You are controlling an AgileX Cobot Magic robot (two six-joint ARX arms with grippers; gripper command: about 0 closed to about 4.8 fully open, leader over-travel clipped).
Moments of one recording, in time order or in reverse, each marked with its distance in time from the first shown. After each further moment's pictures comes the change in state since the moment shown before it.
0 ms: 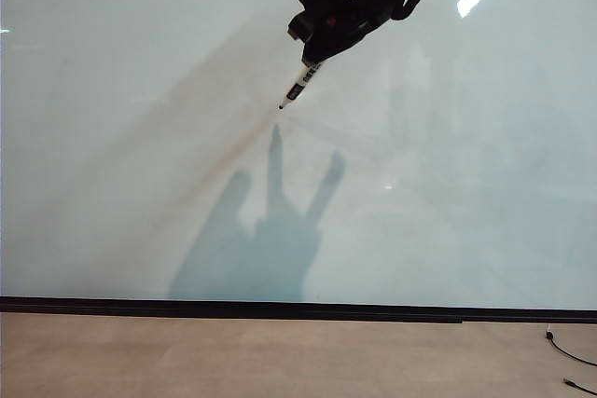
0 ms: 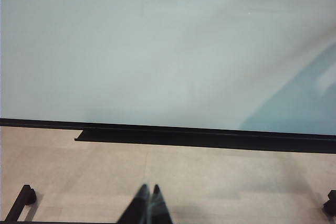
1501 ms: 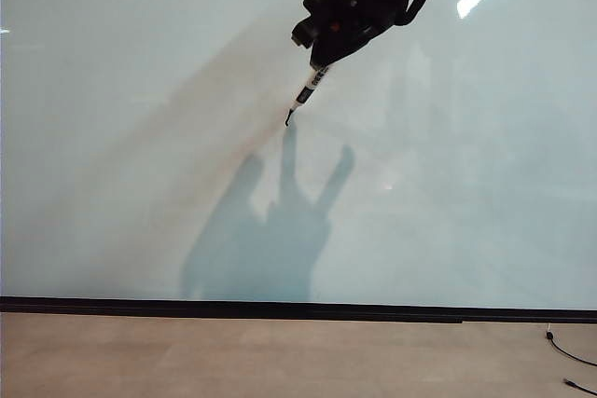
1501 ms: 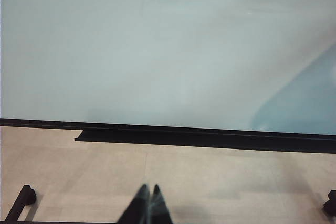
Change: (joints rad) left arm 0.000 0.000 0.000 0.000 0.000 0.000; right arm -0.024 0.013 0.003 0.025 0.037 0.019
